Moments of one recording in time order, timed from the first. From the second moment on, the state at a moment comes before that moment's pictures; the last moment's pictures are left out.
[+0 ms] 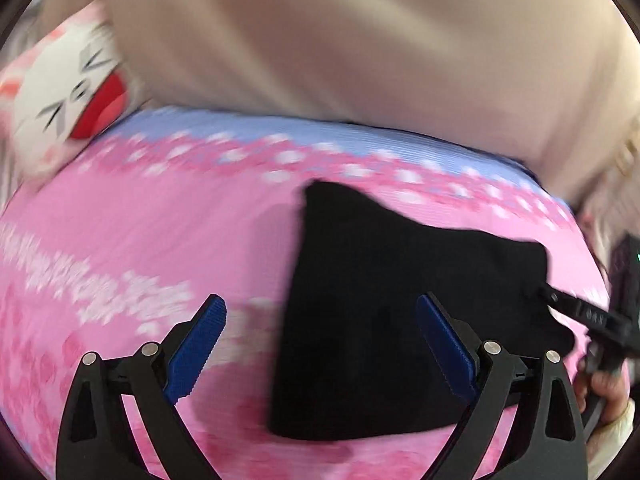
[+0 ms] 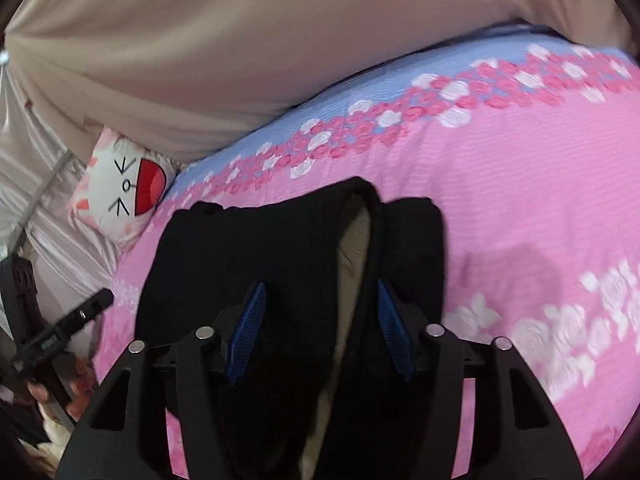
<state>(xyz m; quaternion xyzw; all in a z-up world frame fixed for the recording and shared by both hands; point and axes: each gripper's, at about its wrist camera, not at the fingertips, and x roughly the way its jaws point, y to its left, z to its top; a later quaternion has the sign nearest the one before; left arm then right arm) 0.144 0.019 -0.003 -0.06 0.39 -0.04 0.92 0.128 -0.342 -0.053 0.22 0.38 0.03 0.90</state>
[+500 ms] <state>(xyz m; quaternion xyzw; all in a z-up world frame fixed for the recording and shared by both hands) 0.164 0.041 -0.009 -0.07 0.39 -0.01 0.92 0.097 -0.372 -0.006 0.16 0.32 -0.06 0.93</state>
